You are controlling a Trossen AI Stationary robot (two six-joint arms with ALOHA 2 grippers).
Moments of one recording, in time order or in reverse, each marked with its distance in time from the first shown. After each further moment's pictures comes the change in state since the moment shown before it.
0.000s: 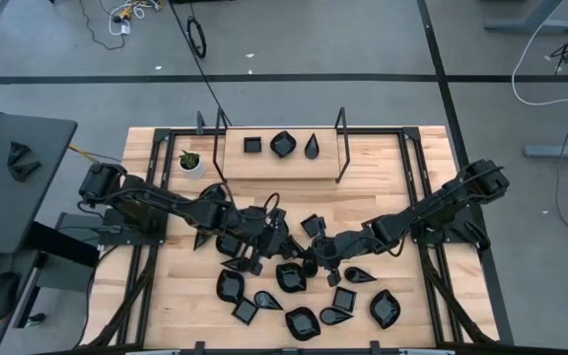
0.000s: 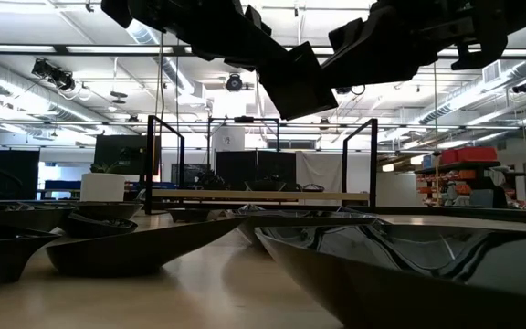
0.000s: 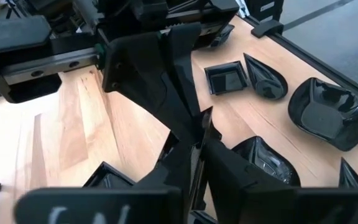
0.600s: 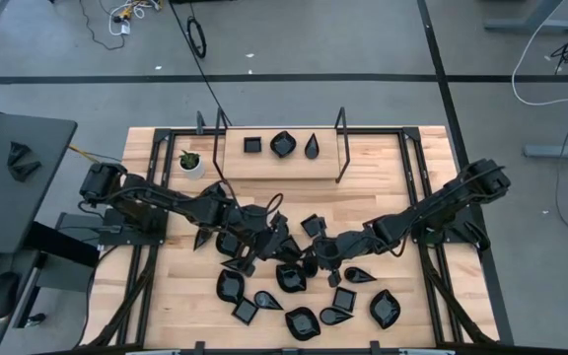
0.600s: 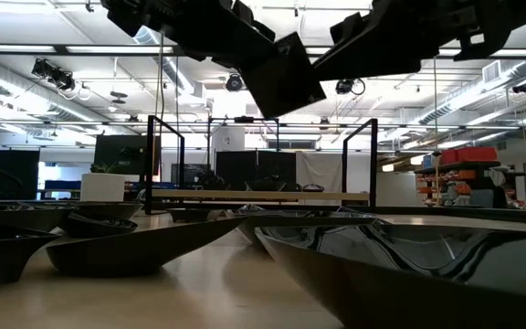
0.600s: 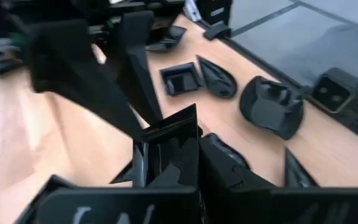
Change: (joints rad) left arm 0.018 0.003 -0.001 -0.033 0.230 0.012; right arm 0.001 -0.014 0.000 0.007 0.003 0.005
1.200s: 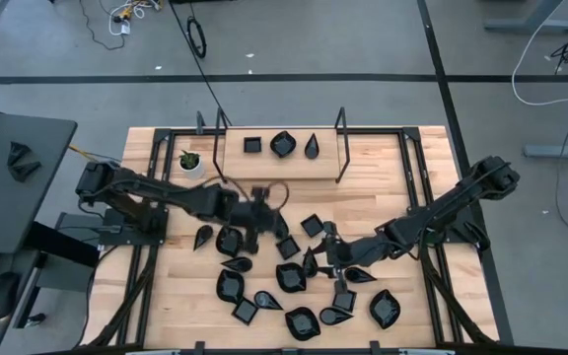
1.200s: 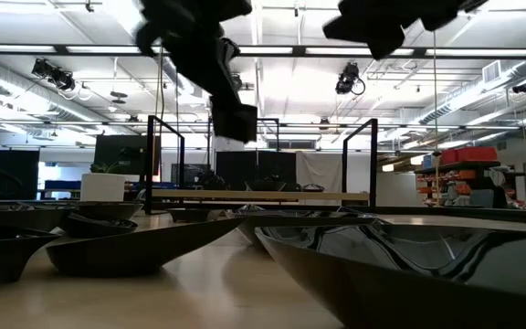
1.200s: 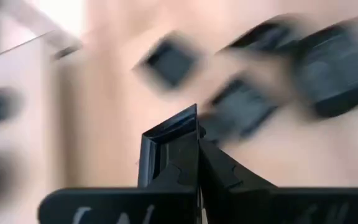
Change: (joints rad) left arm 0.057 -0.041 0.208 -0.629 -0.568 -0.063; right arm 0.103 -0.081 0.001 -0.024 0.087 0.339
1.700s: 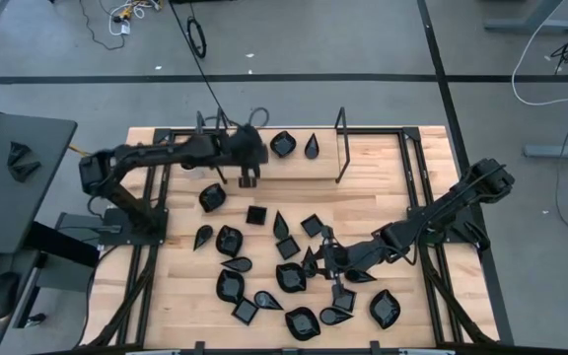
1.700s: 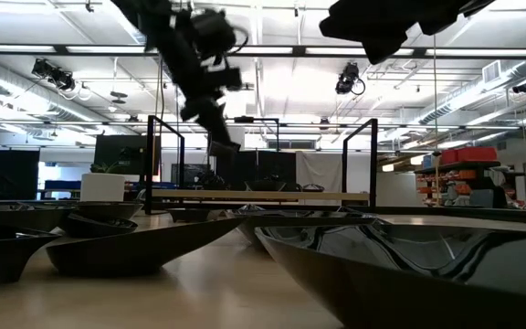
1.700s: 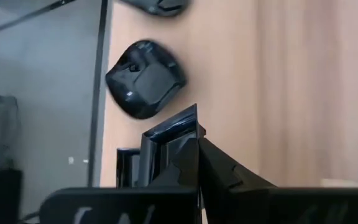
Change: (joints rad) left arm 0.528 0.000 -0.070 0.122 0.077 0.304; right arm 0.011 0.052 -0.001 0.076 0.000 -0.009
